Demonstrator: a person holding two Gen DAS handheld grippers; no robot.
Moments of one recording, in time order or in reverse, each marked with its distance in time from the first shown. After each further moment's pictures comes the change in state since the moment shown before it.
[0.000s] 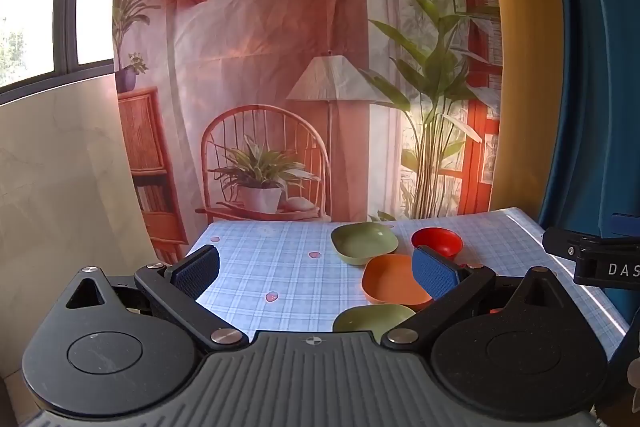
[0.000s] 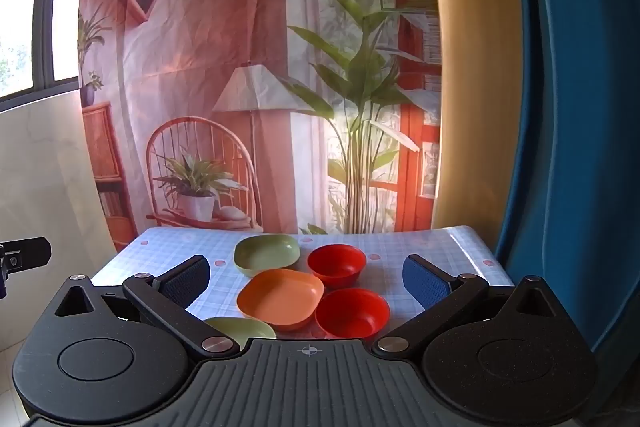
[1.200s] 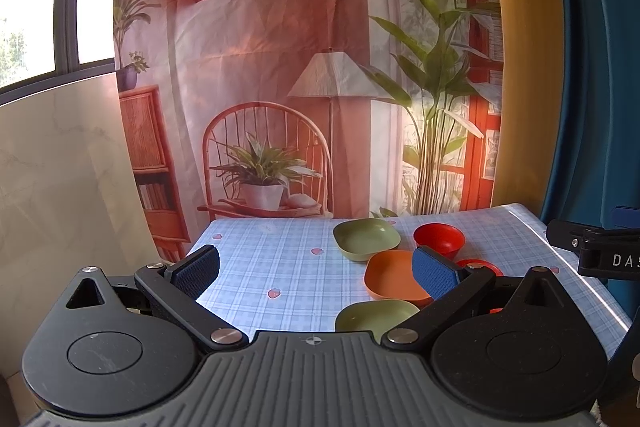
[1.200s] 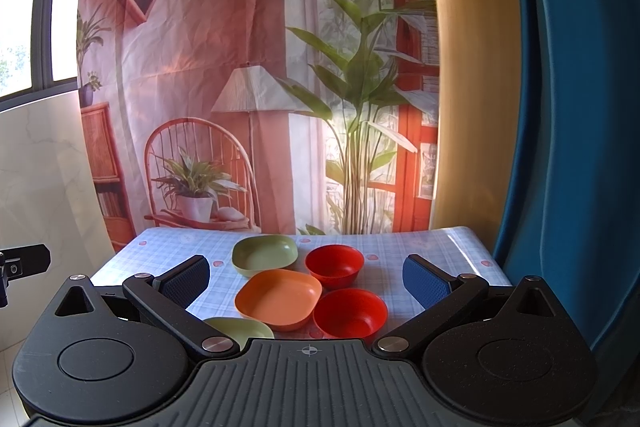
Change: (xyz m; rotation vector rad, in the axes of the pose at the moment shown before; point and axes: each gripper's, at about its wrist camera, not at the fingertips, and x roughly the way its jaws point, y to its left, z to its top) left arm 0.002 0.000 0.000 0.011 0.007 0.014; right arm 0.000 0.000 -0.001 -0.003 0.002 0.003
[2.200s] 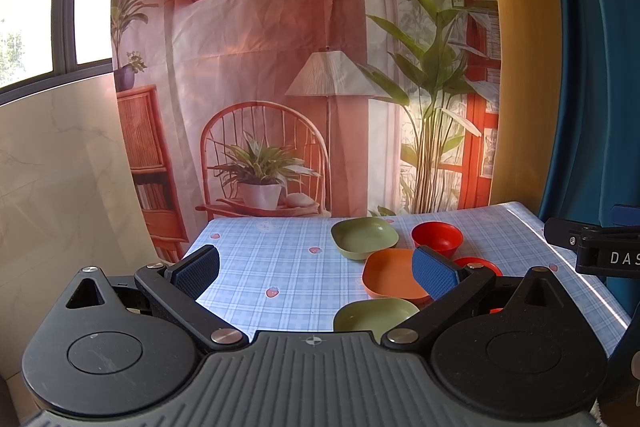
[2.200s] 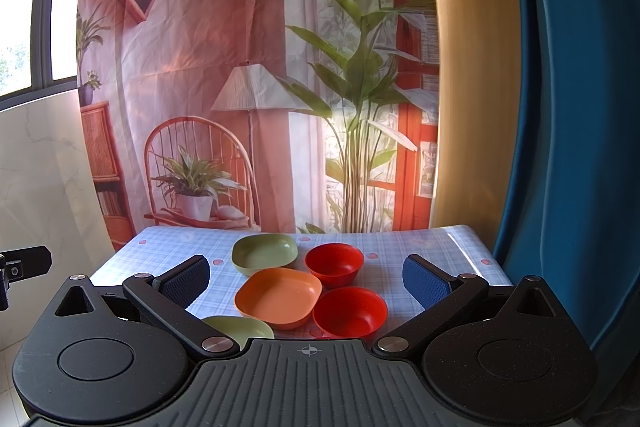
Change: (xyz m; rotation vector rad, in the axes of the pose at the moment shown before) left arm 0.000 -0.004 0.000 0.002 0.002 -0.001; right arm 0.000 0.000 0.000 0.001 0.001 -0.001
